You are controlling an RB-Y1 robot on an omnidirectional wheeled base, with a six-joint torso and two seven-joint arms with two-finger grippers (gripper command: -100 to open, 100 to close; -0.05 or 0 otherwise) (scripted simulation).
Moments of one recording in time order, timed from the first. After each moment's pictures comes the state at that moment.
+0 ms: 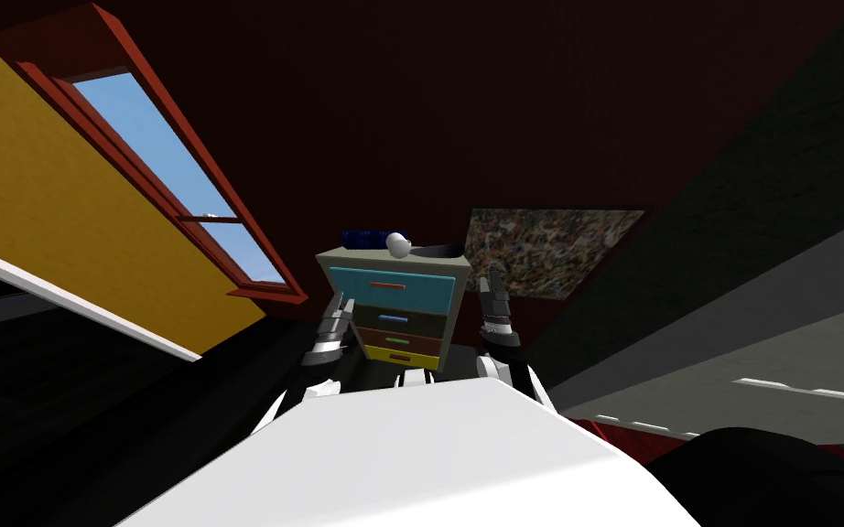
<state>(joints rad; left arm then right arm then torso) 0.45 0.17 -0.06 -1.98 0.08 -0.56 -0.04 0.49 0.02 0.02 -2.24 0.06 -0.58 0.15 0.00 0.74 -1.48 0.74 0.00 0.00</state>
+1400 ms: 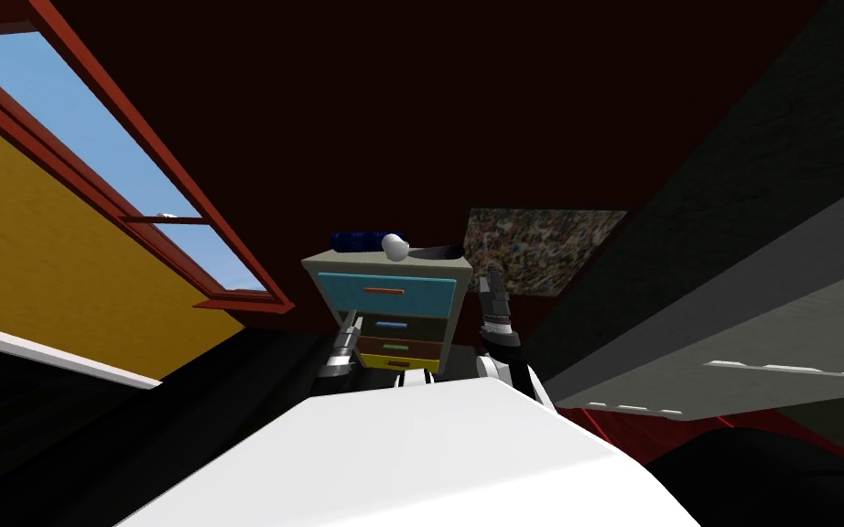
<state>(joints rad) 0.40 0.18 -0.10 -1.62 0.07 -0.70 -0.03 0.49 0.02 0.02 -2.24 0.06 -0.58 0.15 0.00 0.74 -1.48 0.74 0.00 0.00</state>
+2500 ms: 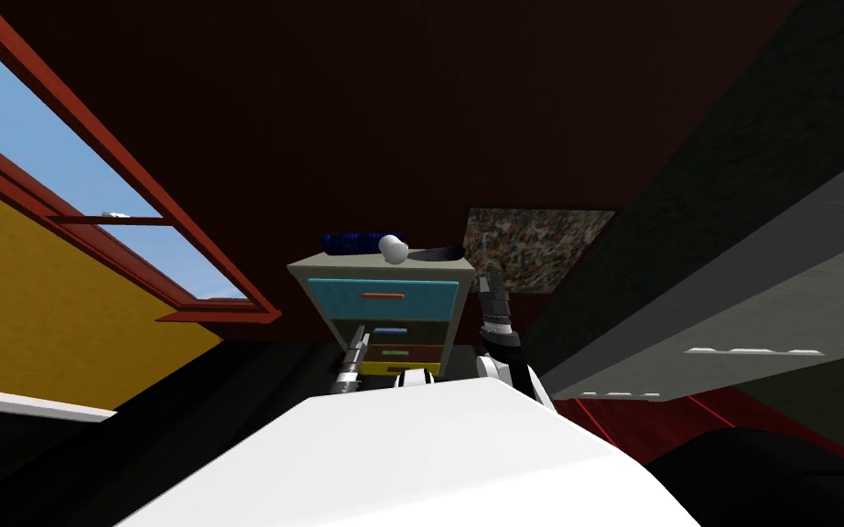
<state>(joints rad) 0.35 0.13 -0.14 -1.30 0.05 -0.82 -0.01 0.49 0.02 0.02 -2.24 0.06 -0.58 0.15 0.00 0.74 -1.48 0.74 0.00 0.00</state>
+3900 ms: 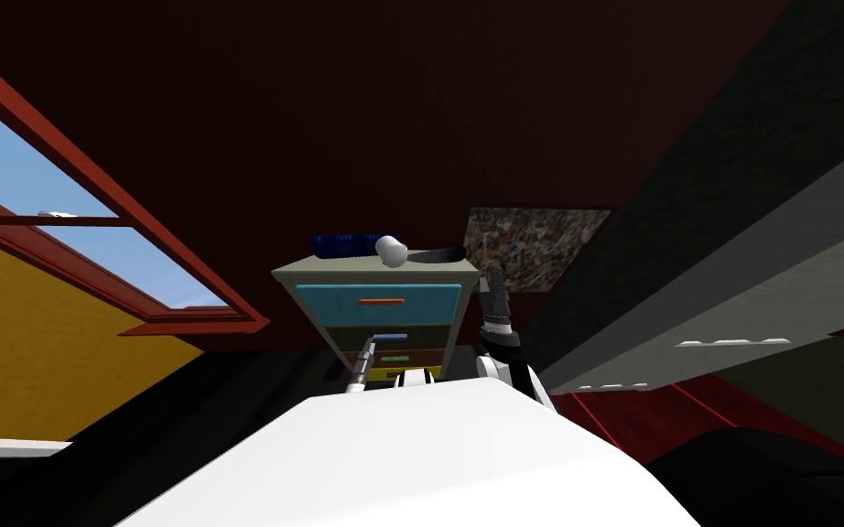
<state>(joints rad) 0.31 0.08 -0.17 -1.08 0.04 -0.89 -0.01 0.49 0.02 0.02 -2.24 0.06 -0.58 0.15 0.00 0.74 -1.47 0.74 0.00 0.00</state>
